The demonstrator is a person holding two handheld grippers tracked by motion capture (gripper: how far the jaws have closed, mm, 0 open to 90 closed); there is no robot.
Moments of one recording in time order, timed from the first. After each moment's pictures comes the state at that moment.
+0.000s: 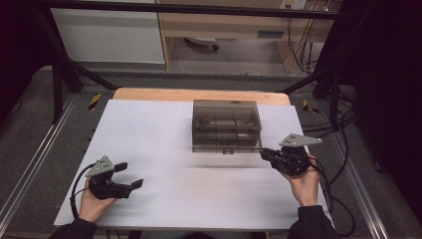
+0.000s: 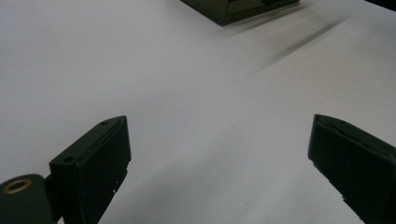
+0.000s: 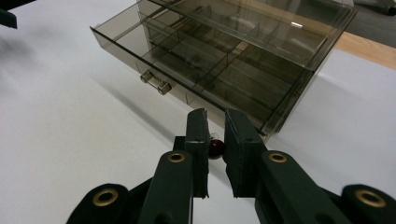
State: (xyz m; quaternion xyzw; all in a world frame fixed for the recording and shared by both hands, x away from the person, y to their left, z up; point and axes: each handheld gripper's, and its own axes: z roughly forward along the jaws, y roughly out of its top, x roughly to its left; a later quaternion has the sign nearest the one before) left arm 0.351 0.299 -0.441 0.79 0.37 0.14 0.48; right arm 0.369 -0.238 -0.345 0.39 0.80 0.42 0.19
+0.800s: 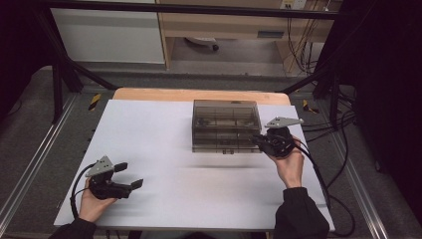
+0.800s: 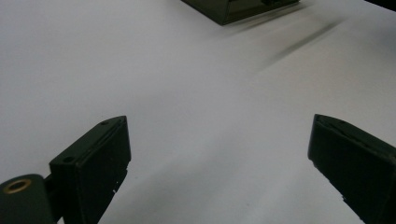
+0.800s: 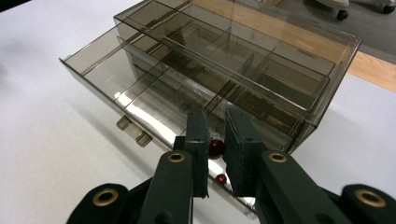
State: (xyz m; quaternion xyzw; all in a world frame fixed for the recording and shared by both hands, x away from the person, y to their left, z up) left arm 0.351 0.299 -0.442 0.79 0.37 0.14 0.48; right arm 0.416 -0.210 -0.338 0.39 0.80 0.40 0.19
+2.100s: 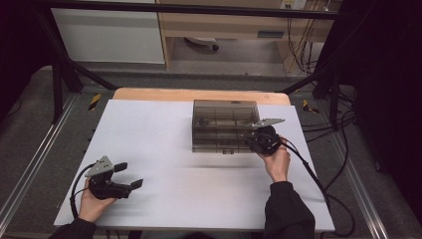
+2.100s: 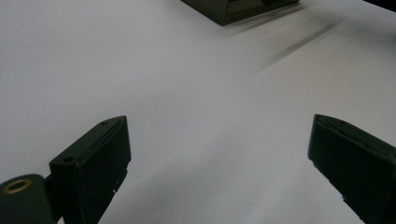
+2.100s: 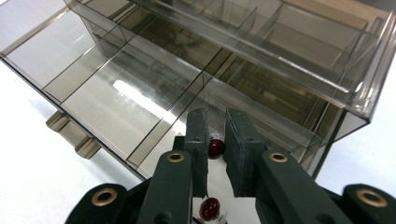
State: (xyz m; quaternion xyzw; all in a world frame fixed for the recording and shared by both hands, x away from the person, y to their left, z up) left arm 0.351 0.299 -0.442 0.79 0.37 0.14 0.48; right arm 0.450 -0.193 -0.380 0.42 0.81 0.36 0.18
